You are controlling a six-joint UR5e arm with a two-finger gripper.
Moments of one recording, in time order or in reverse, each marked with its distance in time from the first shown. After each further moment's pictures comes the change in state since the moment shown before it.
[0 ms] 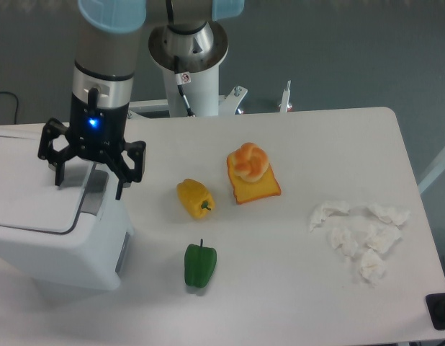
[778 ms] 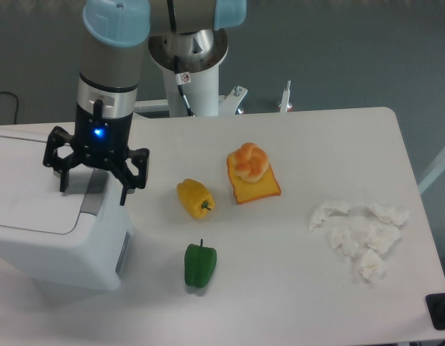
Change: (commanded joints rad) arm 0.047 0.012 0.017 0.002 -0.003 0.012
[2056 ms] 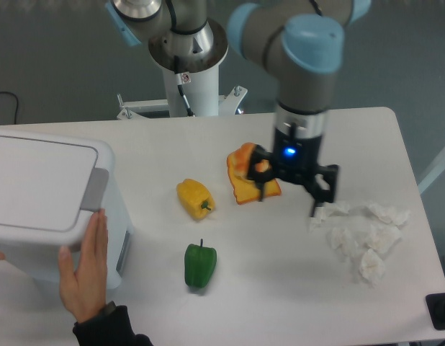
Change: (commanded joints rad) arm 0.476 -0.236 0.060 -0.018 0.221 0.980
